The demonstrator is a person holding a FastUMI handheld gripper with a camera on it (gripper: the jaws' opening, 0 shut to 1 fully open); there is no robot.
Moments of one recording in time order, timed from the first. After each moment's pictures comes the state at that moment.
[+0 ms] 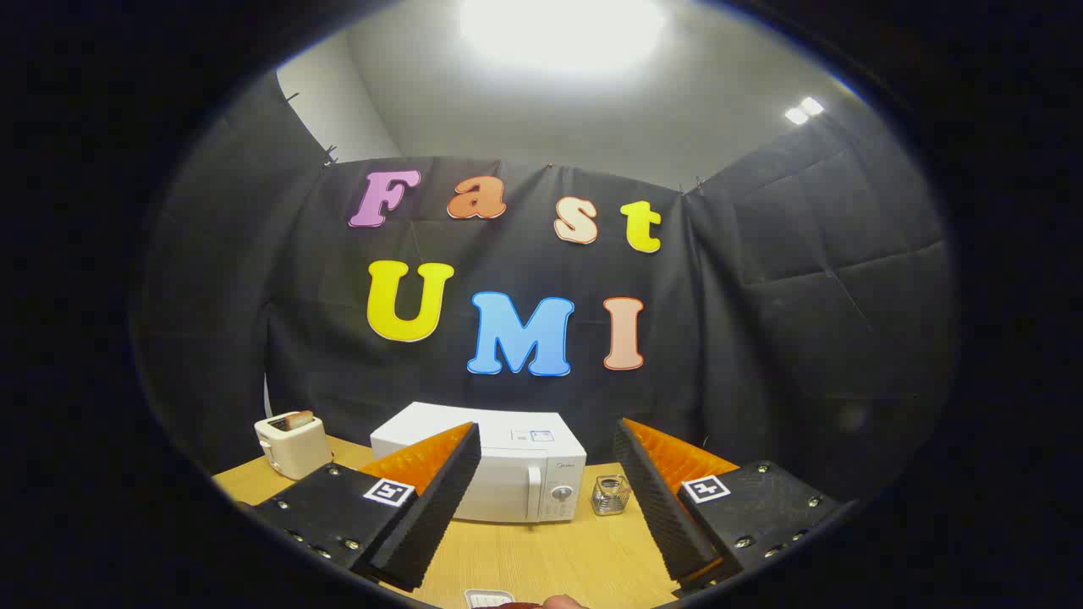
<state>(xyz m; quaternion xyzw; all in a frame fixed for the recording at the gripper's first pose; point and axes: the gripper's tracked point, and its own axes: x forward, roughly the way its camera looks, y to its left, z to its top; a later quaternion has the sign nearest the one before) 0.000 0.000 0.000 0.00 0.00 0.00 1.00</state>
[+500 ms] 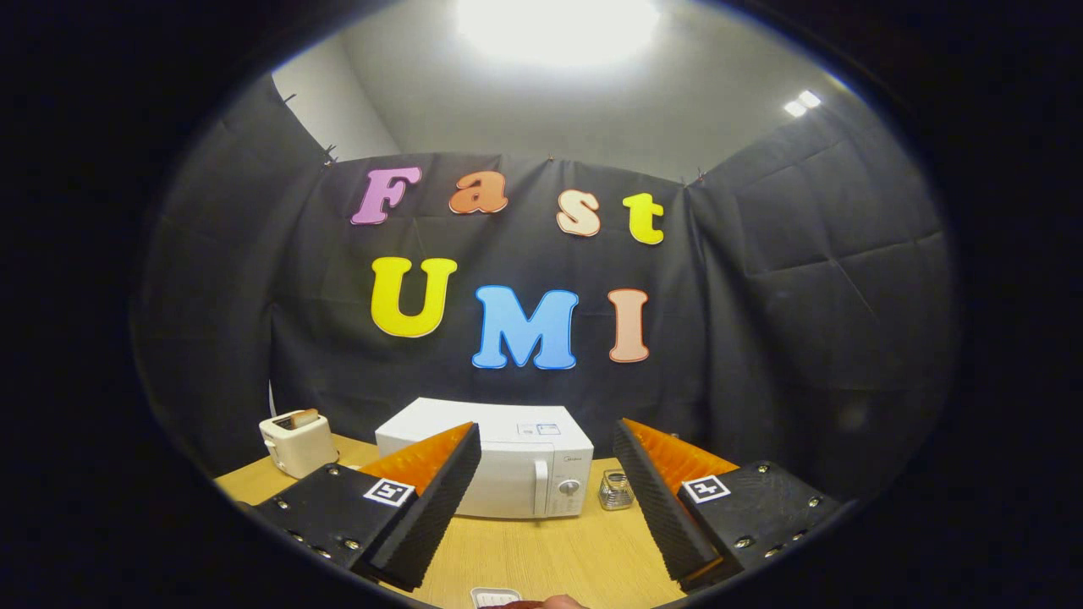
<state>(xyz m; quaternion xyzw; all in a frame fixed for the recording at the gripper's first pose) 0.003 -0.002 -0.010 0.01 0.01 0.00 1.00</state>
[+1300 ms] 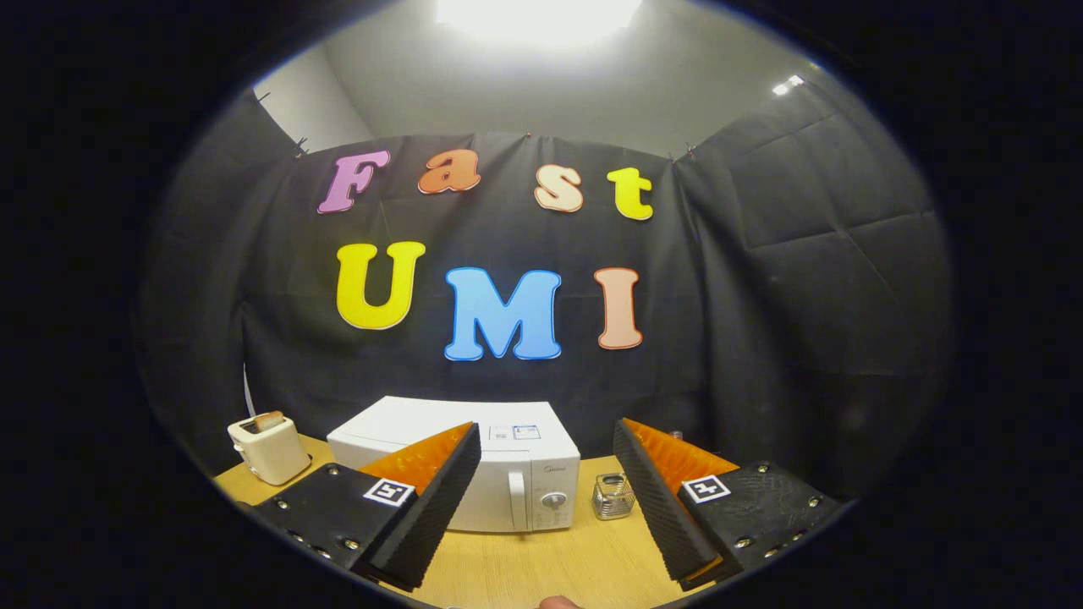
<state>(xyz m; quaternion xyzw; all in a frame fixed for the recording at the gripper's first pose) 0.110 -0.033 -0.044 0.03 0.03 -0.01 1.00</state>
